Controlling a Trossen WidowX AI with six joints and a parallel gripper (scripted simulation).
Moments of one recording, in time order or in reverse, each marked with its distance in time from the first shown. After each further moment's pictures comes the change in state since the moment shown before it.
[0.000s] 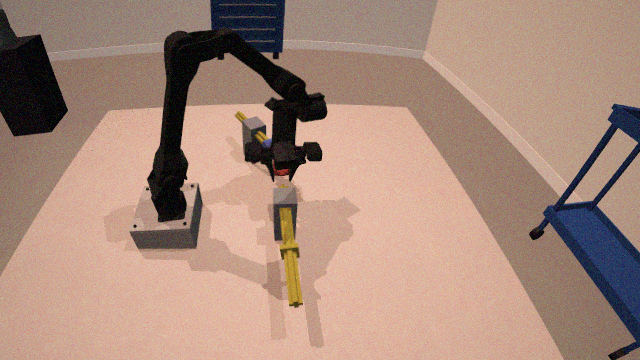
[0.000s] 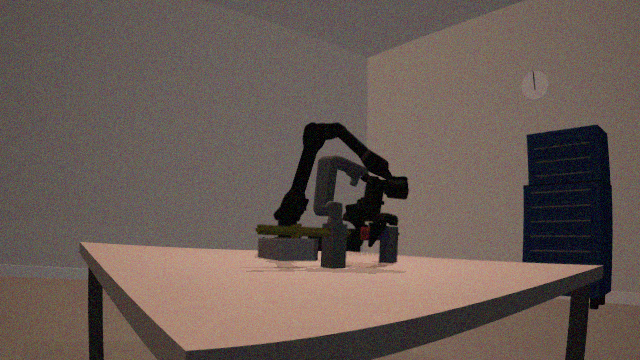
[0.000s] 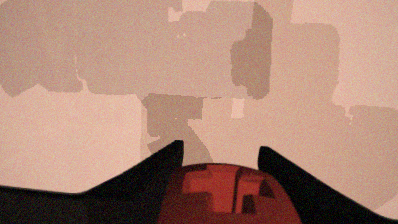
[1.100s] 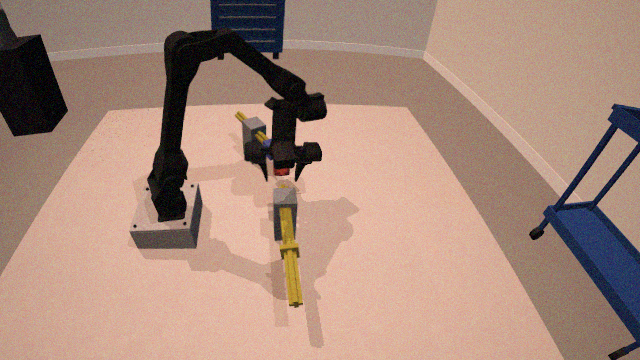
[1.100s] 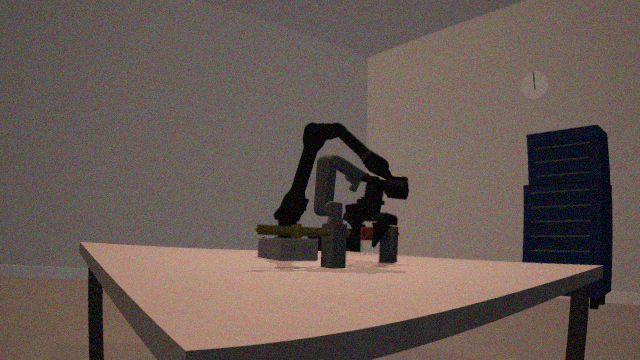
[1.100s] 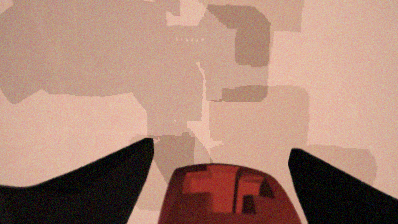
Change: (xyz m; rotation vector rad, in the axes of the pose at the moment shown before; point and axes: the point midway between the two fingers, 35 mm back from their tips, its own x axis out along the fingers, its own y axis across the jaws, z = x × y) arm -0.001 -0.001 0.000 0.022 -0.009 -0.001
